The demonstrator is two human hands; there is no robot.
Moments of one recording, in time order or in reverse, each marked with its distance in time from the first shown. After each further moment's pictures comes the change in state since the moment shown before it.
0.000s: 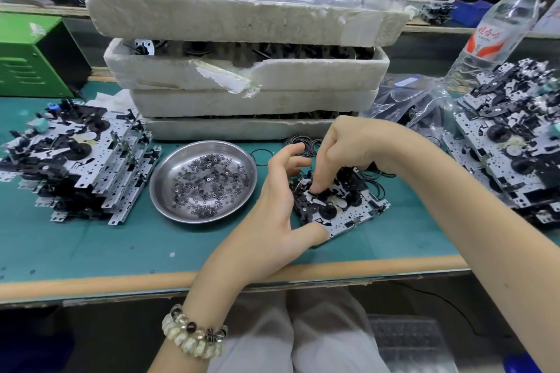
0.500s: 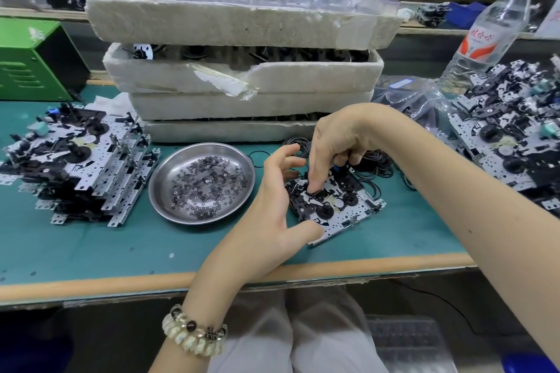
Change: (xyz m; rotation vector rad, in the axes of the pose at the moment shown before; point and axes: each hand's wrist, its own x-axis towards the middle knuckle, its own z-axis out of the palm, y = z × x) left_hand 0.000 -0.002 0.000 0.006 0.026 -0.006; right_hand 0.015 -0.016 -0.014 -0.101 -0.239 0.124
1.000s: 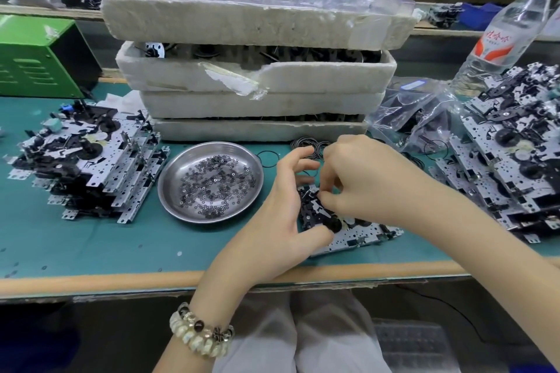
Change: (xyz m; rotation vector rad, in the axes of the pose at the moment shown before) left_hand 0.000 0.002 0.002 0.008 -0.022 0.022; right_hand -0.037 0.024 0.059 -0.452 0.646 -0.464
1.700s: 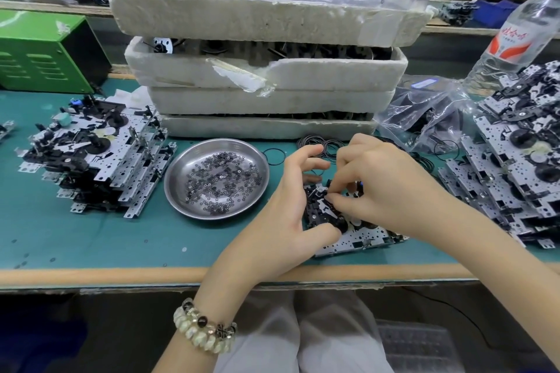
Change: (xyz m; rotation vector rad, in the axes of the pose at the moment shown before) left_hand -0.001 0.001 0.000 -0.008 0.006 -0.002; right_hand -0.012 0.015 0.017 0.167 0.205 -0.124
